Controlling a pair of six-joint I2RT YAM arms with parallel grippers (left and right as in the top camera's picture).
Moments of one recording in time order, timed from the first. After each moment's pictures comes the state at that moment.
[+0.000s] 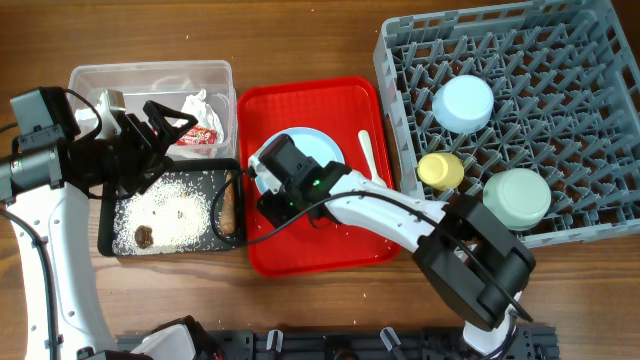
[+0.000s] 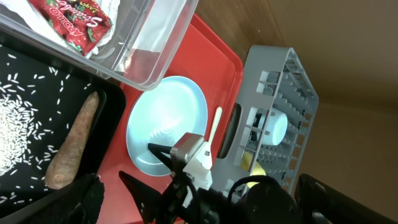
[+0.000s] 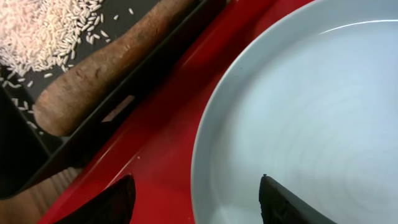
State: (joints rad) left arm 0.35 1.35 1.26 -1.06 0.73 -0.45; right arm 0.87 1.96 1.24 -0.36 -0.17 0.07
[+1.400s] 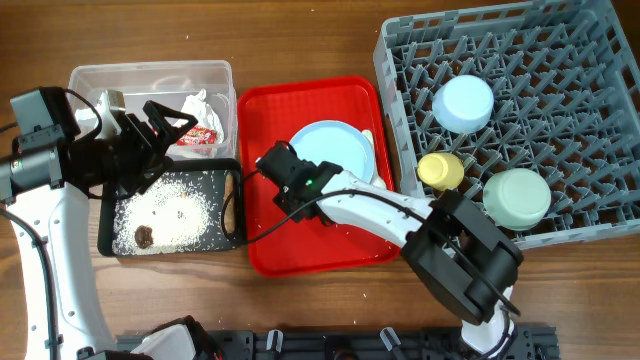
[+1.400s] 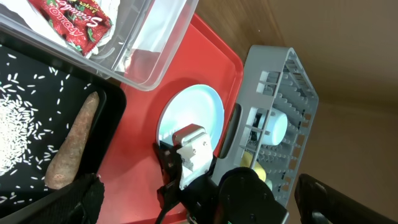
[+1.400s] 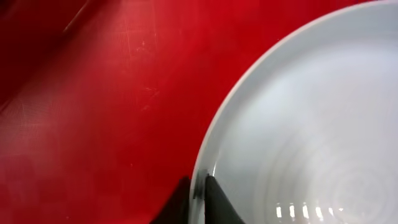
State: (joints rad) left arm 0.35 1.35 1.26 -1.06 0.73 -0.45; right arm 0.88 2.01 1.28 -0.47 0.15 0.02
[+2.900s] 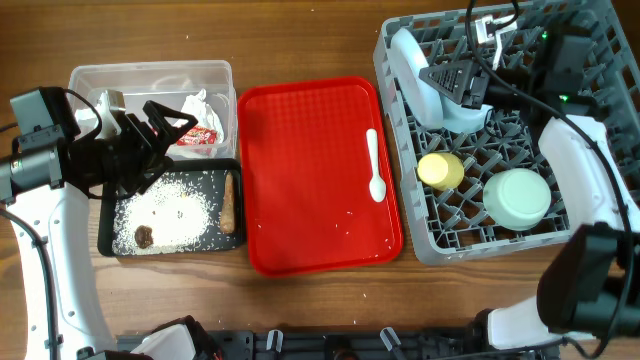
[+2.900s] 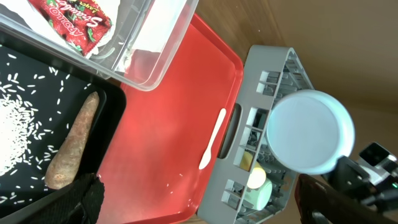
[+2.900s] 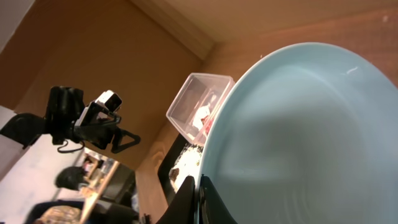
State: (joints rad) left arm 0.35 1.35 1.26 -1.06 0.73 -0.45; right arm -0.13 1.70 1.26 -0.27 -1.31 0.21
